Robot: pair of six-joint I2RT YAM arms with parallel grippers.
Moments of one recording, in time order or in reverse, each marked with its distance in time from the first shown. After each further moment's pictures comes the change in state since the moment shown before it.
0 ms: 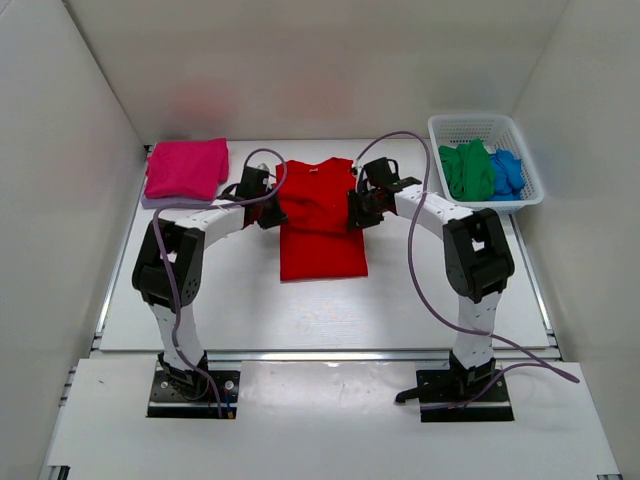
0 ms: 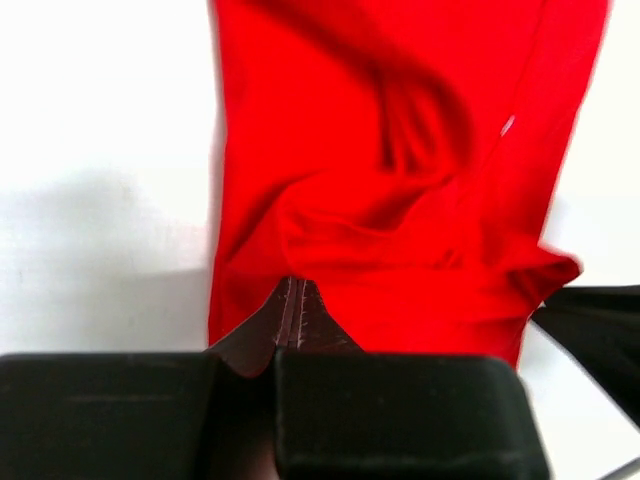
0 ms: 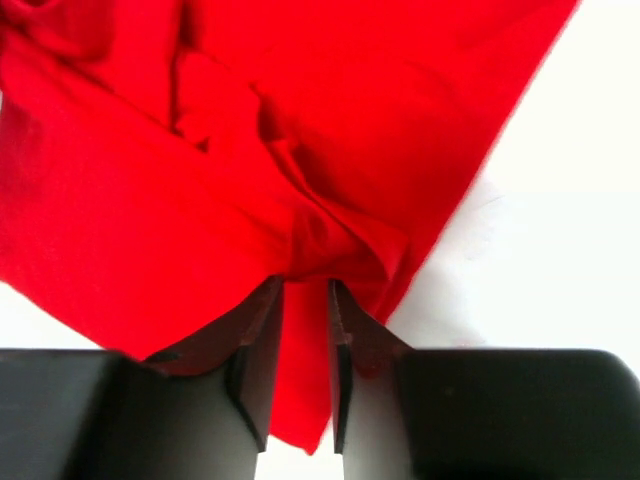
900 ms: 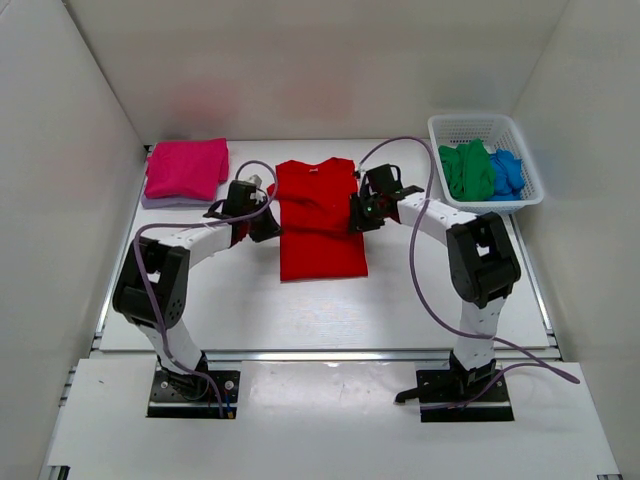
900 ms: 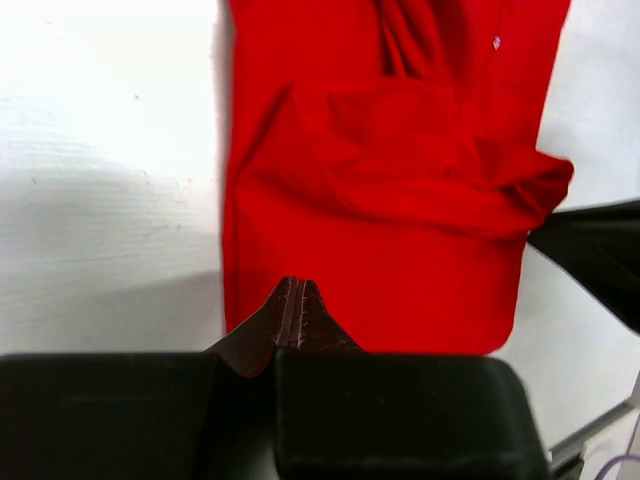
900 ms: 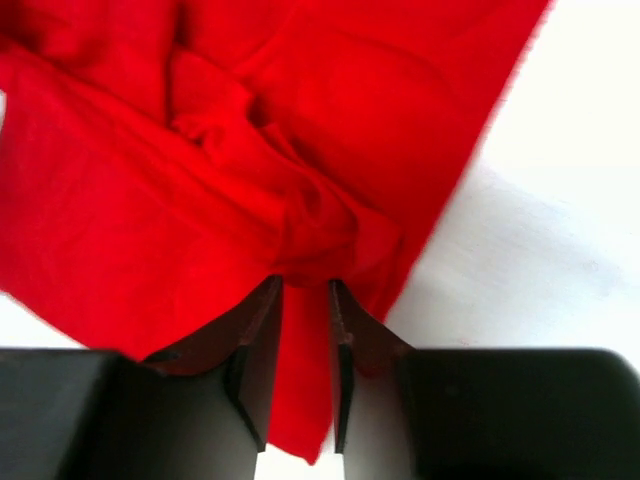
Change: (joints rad) left arm 0.034 -0.164 -0.208 0.104 0.076 0.015; right arm -0.003 -0.053 -0.108 0.113 0.009 0.037
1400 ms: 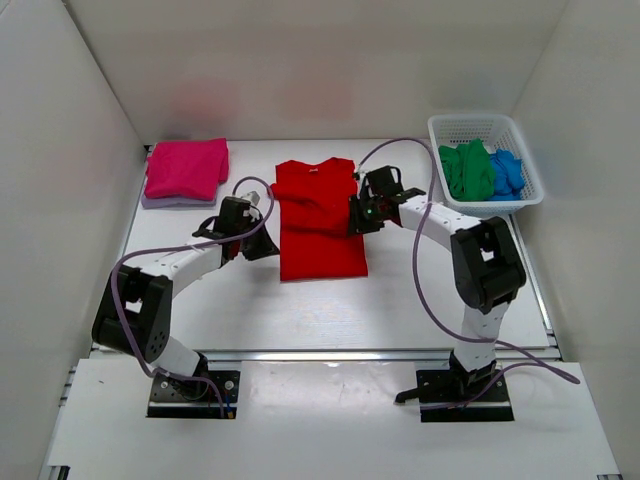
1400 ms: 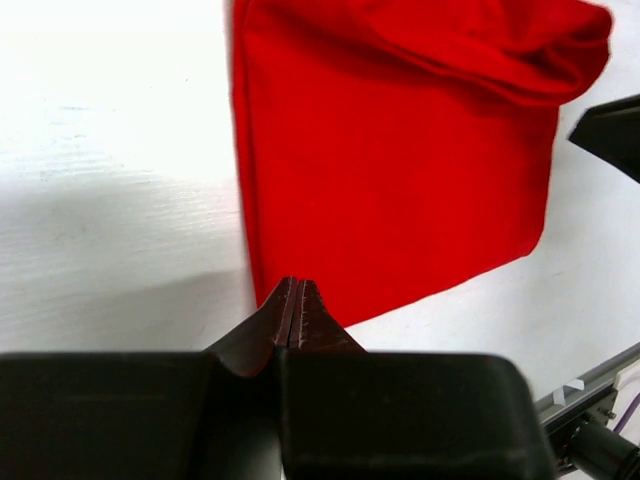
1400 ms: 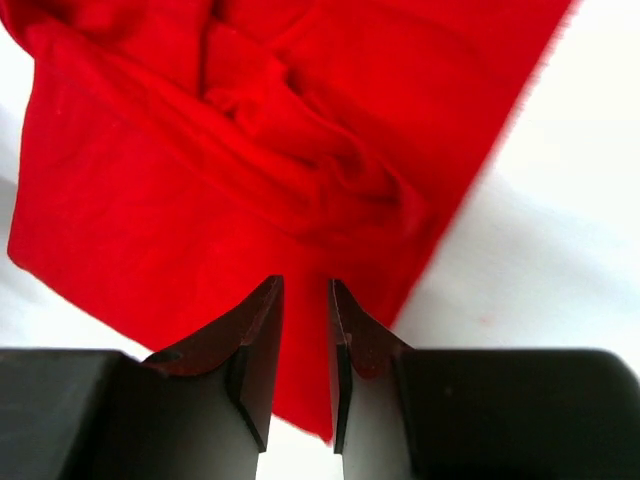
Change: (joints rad) left arm -0.026 -0.209 -0.175 -0.071 0.034 0.059; right arm 0.014 -0.060 -0.047 0.004 -0.001 0.005
